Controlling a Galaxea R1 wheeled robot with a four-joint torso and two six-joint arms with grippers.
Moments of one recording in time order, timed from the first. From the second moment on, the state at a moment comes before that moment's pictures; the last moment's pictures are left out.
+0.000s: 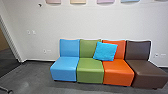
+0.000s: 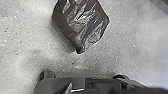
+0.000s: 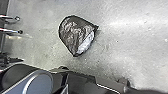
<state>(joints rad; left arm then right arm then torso) 1.16 2.55 -2.10 -0.32 0.23 0.02 -1.06 1.96 -1.34 -0.04 -0.28 0.24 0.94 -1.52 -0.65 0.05</state>
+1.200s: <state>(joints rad) 0.99 2.57 -2.16 -0.44 0.34 0.02 -0.88 1.87 -1.24 0.07 -0.48 0.24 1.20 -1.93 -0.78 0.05</state>
